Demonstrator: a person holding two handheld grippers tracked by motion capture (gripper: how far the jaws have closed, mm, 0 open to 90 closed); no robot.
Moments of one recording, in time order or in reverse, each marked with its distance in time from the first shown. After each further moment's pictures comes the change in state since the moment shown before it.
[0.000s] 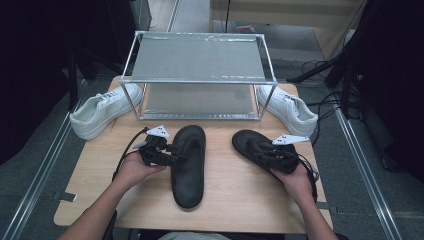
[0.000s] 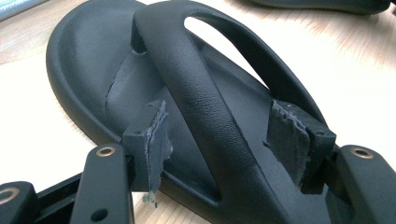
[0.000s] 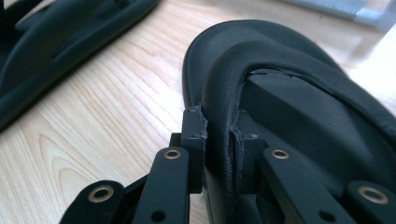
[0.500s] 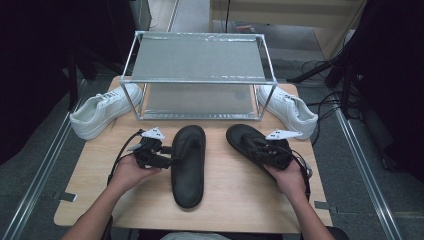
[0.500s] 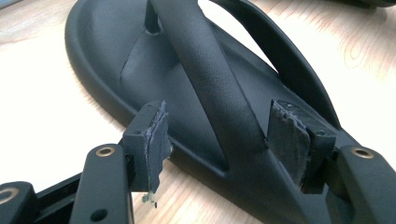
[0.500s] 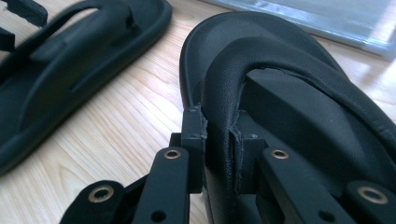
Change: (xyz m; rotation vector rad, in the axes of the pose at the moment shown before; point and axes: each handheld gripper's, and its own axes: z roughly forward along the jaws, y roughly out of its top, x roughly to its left) left arm 0.000 -0.012 -0.013 0.008 0.042 -0.016; right arm 0.019 0.022 0.006 -0.005 -0.009 0.019
